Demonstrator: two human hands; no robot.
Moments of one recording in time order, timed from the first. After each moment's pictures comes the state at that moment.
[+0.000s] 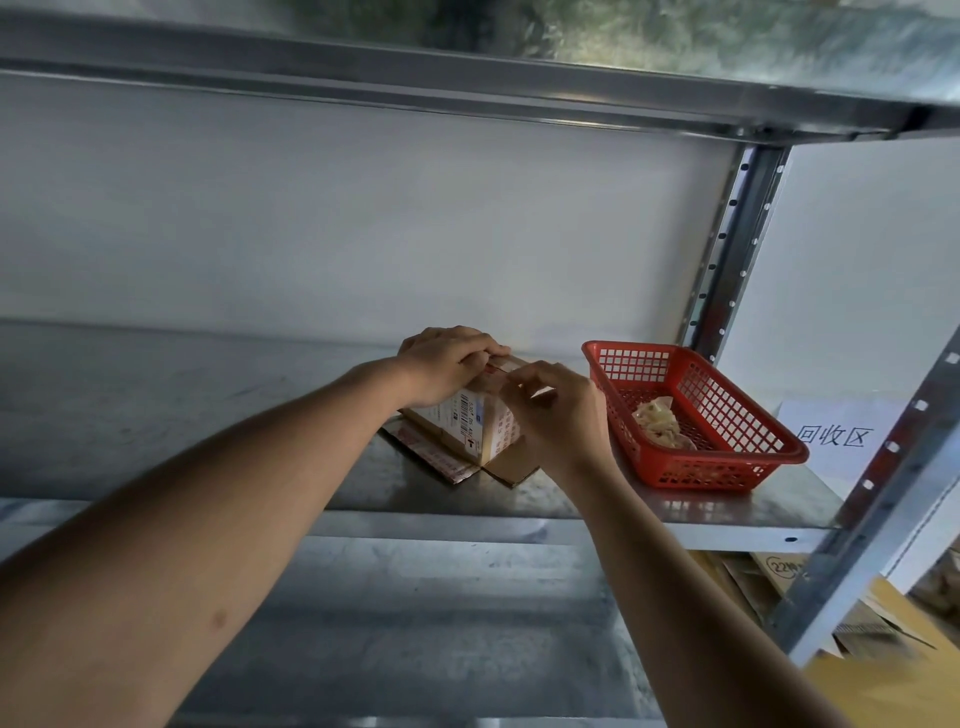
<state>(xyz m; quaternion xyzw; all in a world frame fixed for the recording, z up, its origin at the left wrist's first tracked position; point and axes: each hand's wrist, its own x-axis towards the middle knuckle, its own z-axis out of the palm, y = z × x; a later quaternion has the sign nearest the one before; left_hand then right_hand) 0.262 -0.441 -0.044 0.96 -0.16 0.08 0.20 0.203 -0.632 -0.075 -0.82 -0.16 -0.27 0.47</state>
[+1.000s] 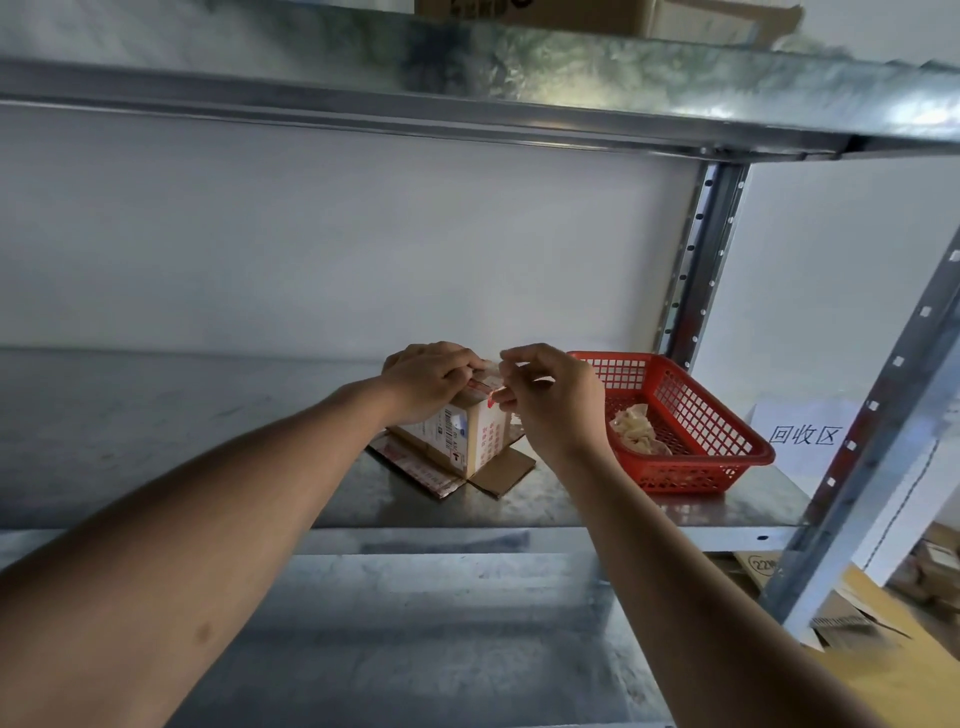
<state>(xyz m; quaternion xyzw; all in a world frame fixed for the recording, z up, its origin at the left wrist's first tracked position) 0.265 -0.445 -0.047 0.97 -0.13 0.07 0.18 0.201 -0.641 -0.047 -0.78 -0.14 -0.25 0.56</state>
